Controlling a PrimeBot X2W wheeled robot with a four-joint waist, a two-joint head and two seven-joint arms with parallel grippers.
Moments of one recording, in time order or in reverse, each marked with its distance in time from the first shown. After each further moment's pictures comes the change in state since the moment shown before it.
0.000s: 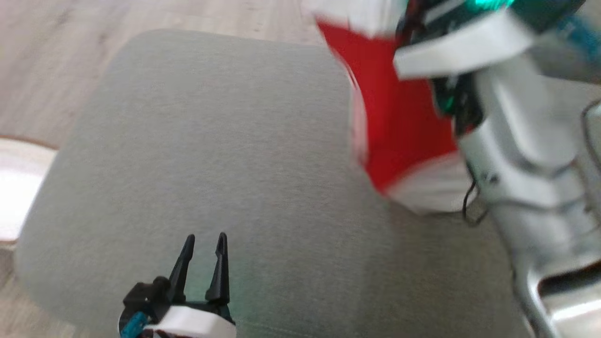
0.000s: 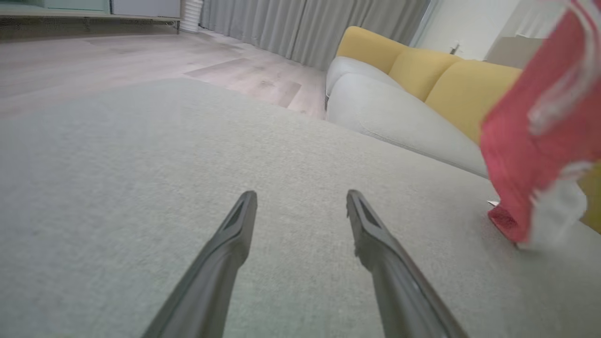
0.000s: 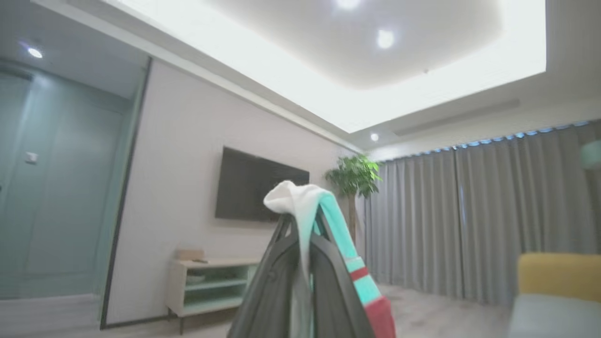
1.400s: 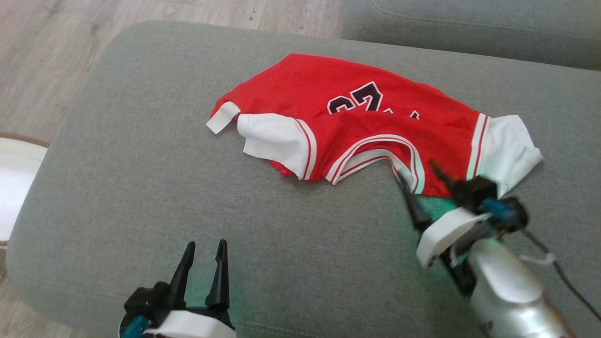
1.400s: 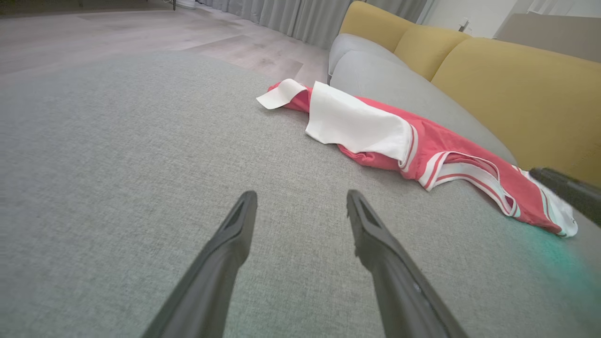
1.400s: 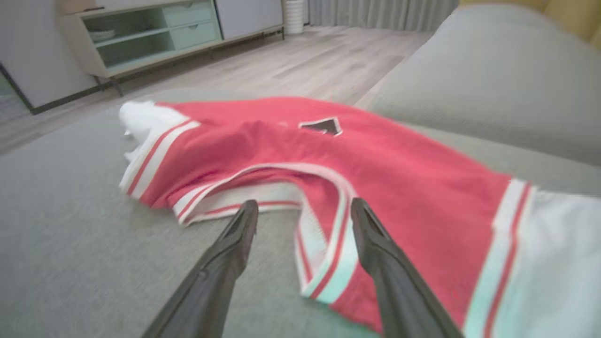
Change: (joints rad) left arm 0.011 0.001 -0.003 0.025 -0.010 -0.002 0.000; right arm 0.461 -0.080 -0.035 0.402 -0.139 0.000 0.006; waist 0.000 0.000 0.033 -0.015
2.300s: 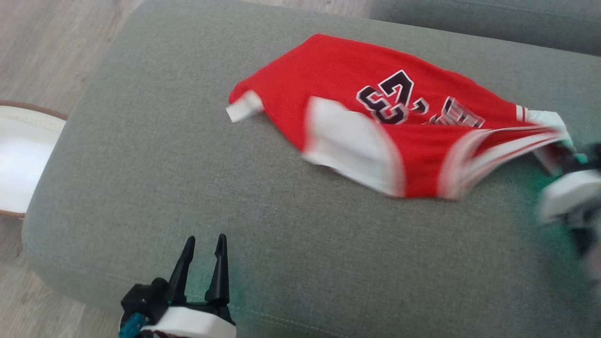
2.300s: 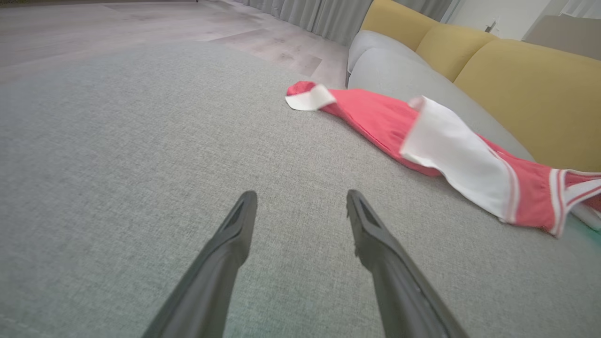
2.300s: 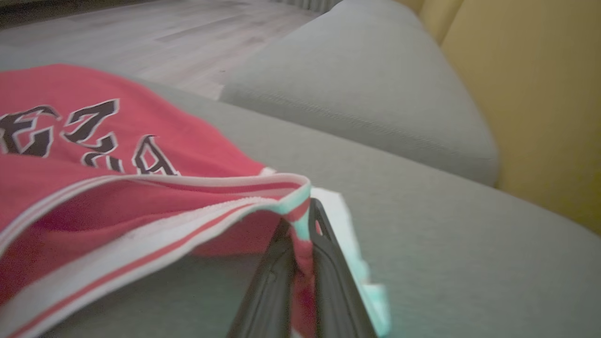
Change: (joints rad) left arm -0.005 0.000 -0.002 -0.021 -0.027 -0.006 0.000; right arm -0.131 -0.216 -0.286 0.230 -0.155 0.000 -0.006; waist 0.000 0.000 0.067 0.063
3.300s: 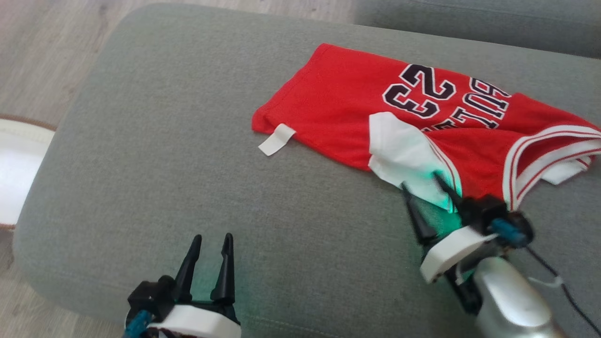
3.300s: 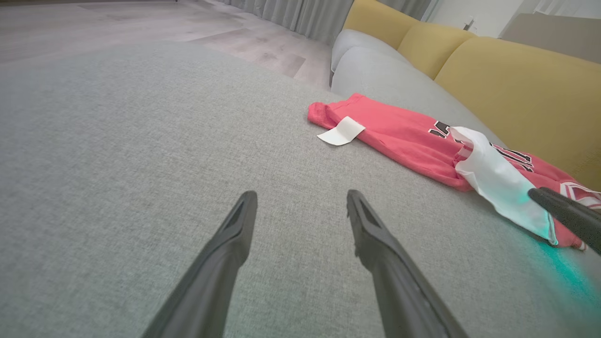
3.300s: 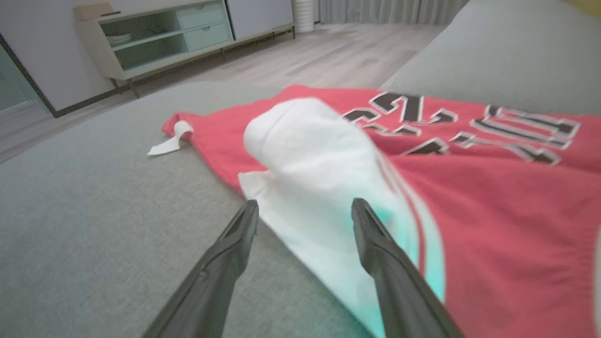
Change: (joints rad) left arm -0.014 0.000 -0.022 0.012 0.001 -0.002 0.000; right arm 0.259 0.208 0.259 -0.379 0.130 0.000 0.002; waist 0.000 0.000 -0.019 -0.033
